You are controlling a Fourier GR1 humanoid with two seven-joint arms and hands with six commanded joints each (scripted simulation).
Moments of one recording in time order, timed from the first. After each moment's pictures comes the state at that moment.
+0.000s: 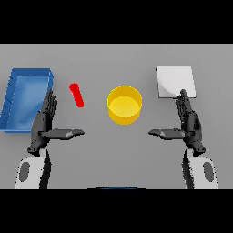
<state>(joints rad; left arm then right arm) 0.00 0.00 0.00 -1.57 0.00 0.00 0.00 0.00 0.00 0.00 -1.57 0.00 0.00 0.00</state>
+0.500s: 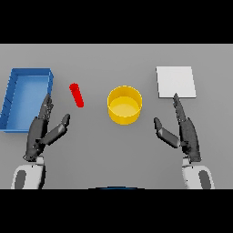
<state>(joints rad) 0.09 0.06 -0.06 -1.68 -0.11 0.01 -0.03 0.09 -0.05 0.13 -1.65 0.25 -0.05 -0.15</state>
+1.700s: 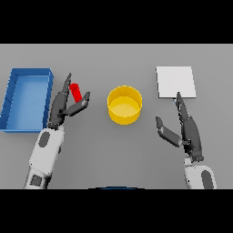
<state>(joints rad) -0.38 0.02 0.02 -1.04 -0.20 0.11 -0.18 0.09 -0.05 0.12 -1.70 0.22 -0.04 -0.10</state>
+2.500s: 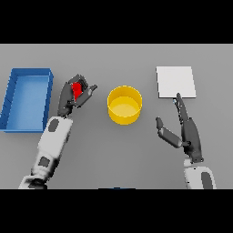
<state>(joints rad) -0.60 -0.01 0.11 -0.73 -0.21 0.19 -0.41 0.10 -0.04 0.12 -1.70 0.23 -0.04 -0.11</state>
